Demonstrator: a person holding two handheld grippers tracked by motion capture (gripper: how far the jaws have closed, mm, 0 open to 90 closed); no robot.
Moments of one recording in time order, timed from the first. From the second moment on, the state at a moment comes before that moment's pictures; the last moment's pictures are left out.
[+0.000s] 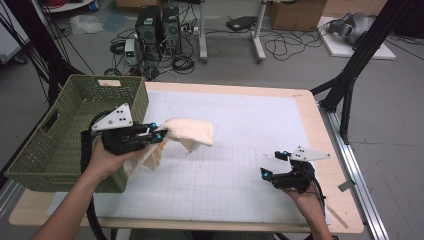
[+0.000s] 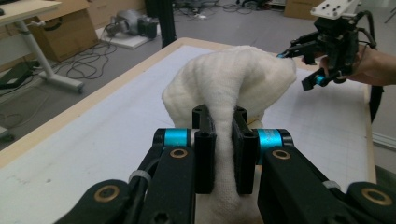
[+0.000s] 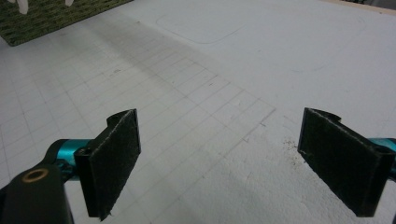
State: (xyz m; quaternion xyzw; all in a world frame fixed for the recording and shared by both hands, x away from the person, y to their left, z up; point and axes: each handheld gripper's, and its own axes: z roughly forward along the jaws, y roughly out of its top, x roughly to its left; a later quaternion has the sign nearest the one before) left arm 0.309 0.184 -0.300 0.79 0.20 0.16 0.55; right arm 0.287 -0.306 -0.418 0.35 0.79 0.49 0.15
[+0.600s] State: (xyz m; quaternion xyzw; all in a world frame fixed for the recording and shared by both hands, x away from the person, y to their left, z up) left arm 0.312 0.214 -0.277 0.77 0.22 0.19 0.56; right arm 0.288 -0.306 -0.419 0.35 0.79 0.49 0.15
